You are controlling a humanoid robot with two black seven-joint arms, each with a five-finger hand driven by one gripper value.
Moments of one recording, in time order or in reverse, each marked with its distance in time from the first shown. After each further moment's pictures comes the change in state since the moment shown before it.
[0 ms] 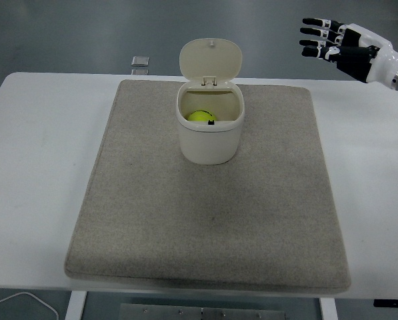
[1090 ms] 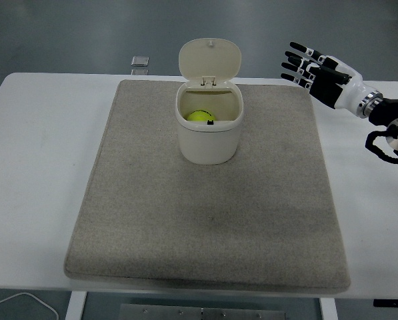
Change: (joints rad) left arm 0.000 0.000 0.000 0.000 0.000 -0.001 0.000; right arm -0.145 0.110 0.157 -0.028 0.160 -0.032 -0.099
